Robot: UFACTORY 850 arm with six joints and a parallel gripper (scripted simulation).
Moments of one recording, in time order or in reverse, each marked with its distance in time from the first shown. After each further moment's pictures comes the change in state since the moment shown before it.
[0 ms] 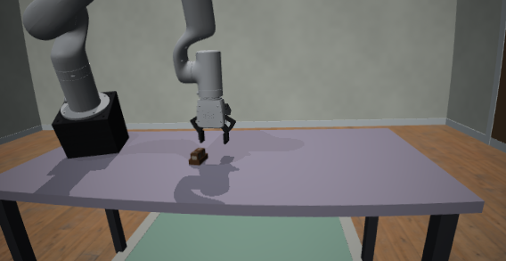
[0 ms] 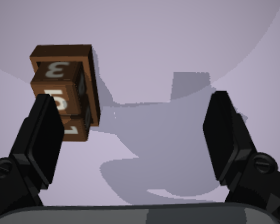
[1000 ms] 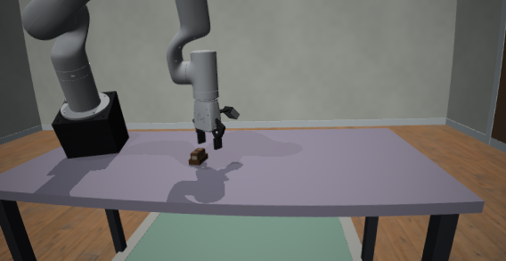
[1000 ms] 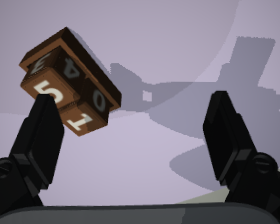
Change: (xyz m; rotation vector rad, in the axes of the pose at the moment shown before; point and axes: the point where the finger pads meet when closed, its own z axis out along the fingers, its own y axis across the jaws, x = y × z) arm -0.036 -0.002 0.000 0.000 0.000 0.528
